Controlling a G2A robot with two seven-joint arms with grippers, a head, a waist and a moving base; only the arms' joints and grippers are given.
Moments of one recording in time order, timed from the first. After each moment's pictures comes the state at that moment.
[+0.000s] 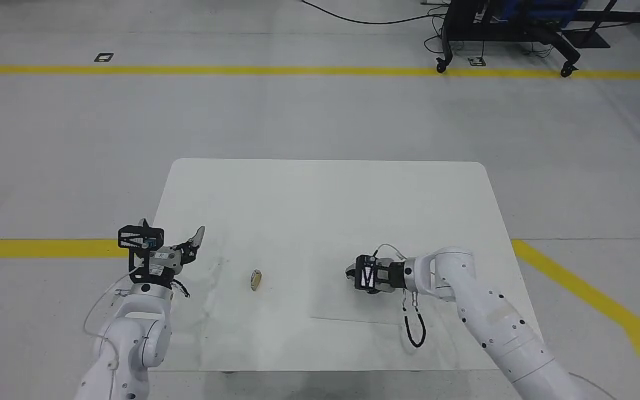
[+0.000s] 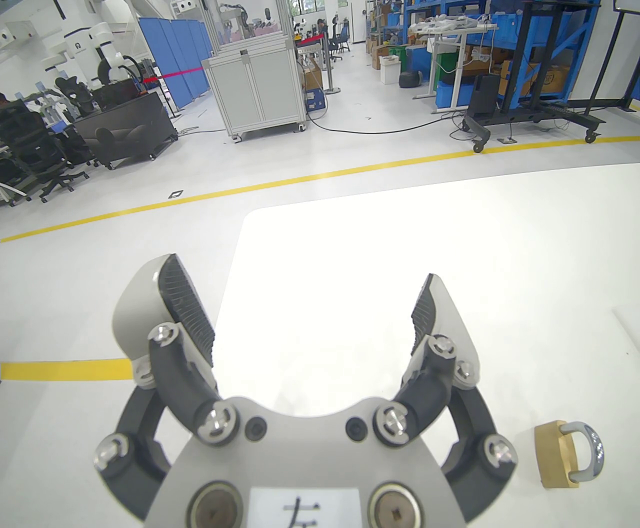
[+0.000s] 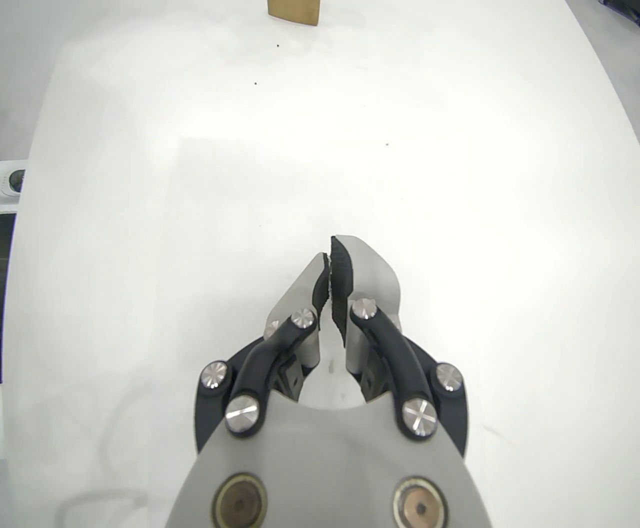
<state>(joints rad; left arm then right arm) 1.73 -1.15 -1.60 -1.80 1.33 0.00 0.00 -1.25 -1.11 1.07 -1.45 -1.59 -0.95 0.07</state>
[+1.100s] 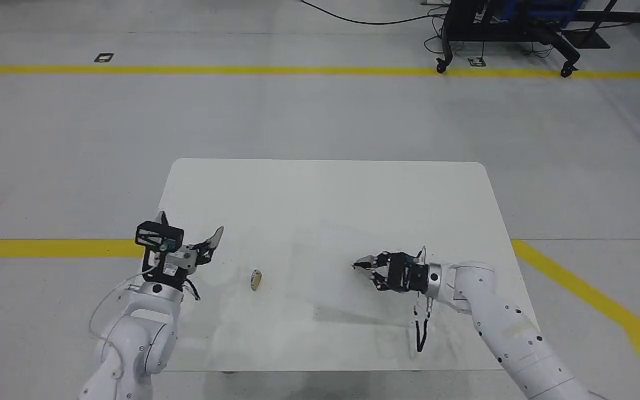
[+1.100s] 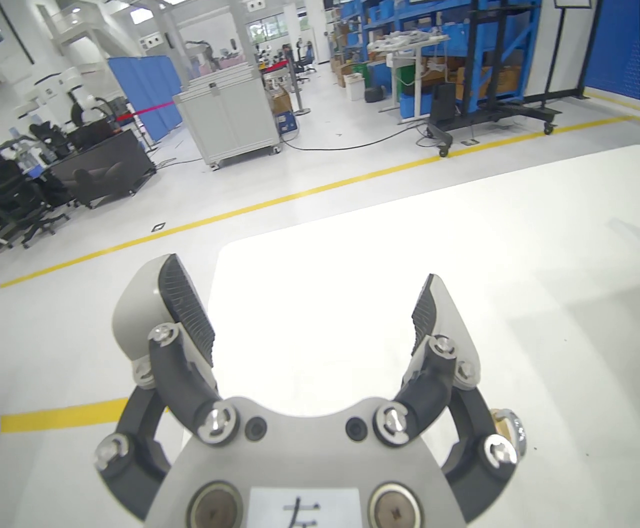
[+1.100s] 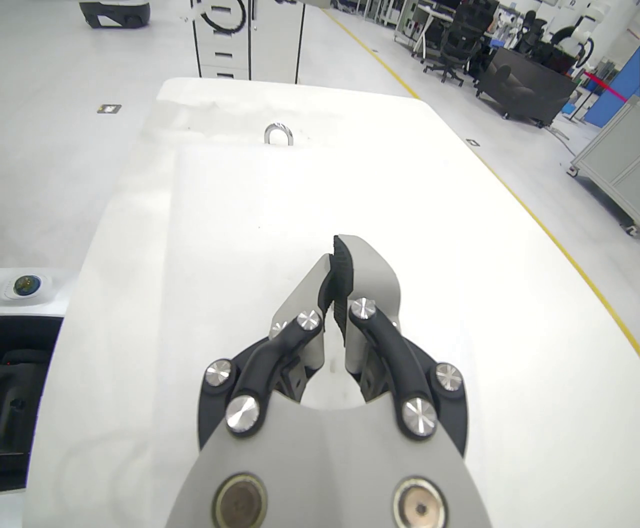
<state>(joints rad) 1.73 -1.15 -1.55 -1.94 1.44 -0.10 -0.07 -1.35 -1.06 1.15 -1.42 -1.67 -0.87 -0.50</state>
